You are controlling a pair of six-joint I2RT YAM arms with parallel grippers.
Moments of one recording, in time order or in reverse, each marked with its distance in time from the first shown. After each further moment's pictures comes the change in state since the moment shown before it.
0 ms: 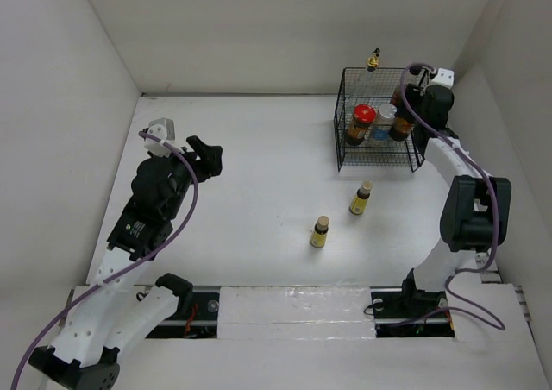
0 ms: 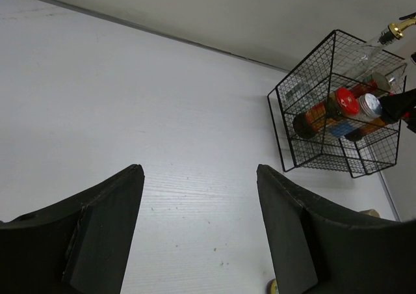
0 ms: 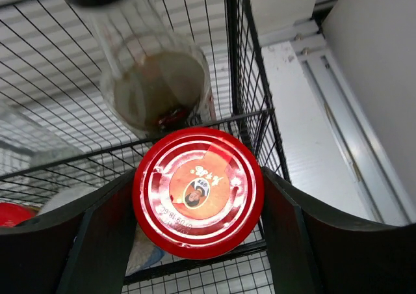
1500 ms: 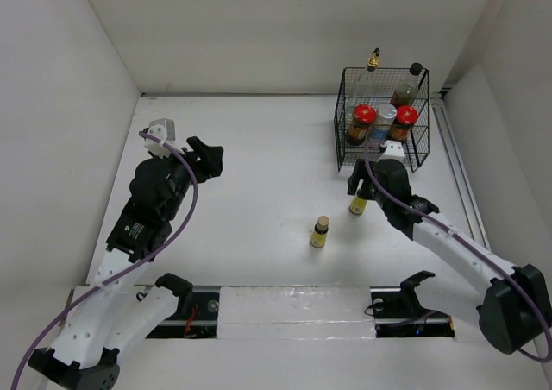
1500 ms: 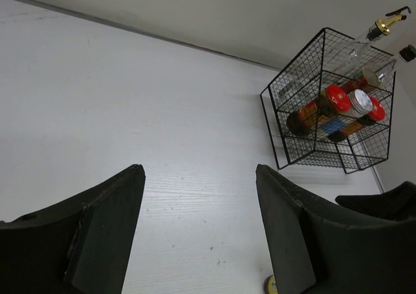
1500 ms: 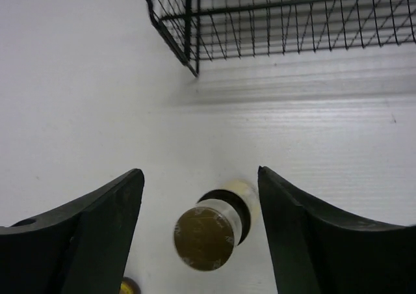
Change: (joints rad) left arm 0.000 -0.009 0.000 0.007 0.028 0.009; right arm 0.526 -0.688 -0.629 -0.277 0.146 0.264
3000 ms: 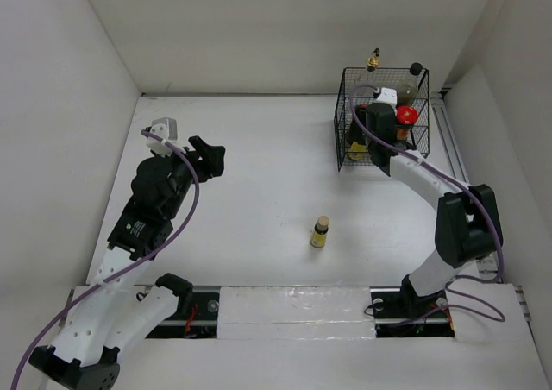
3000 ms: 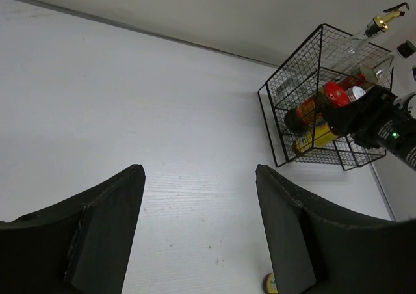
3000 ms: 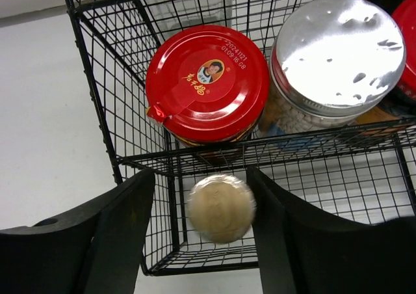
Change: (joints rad) left arm 0.000 0.010 0.000 0.008 0.016 0.000; right arm -0.157 0.602 0.500 0.129 0.056 -0.109
